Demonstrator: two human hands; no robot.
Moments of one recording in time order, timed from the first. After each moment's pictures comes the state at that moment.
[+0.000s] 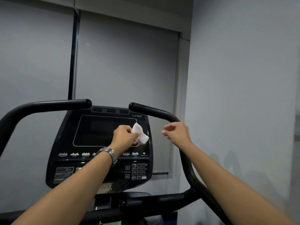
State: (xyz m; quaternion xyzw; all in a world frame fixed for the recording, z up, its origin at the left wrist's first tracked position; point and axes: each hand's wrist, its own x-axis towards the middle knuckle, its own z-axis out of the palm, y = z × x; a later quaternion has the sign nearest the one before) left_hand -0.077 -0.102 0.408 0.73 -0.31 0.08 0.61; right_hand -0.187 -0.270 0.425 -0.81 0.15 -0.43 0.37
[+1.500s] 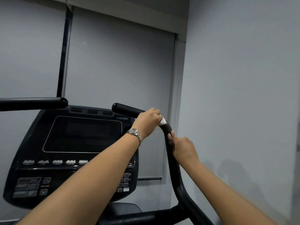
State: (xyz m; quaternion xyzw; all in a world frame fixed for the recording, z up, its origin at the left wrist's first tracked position) left_hand -0.075 -0.239 0.470 0.69 -0.51 0.50 0.09; right_hand -0.191 -0.364 0.394 -0.90 0.21 -0.37 -0.05
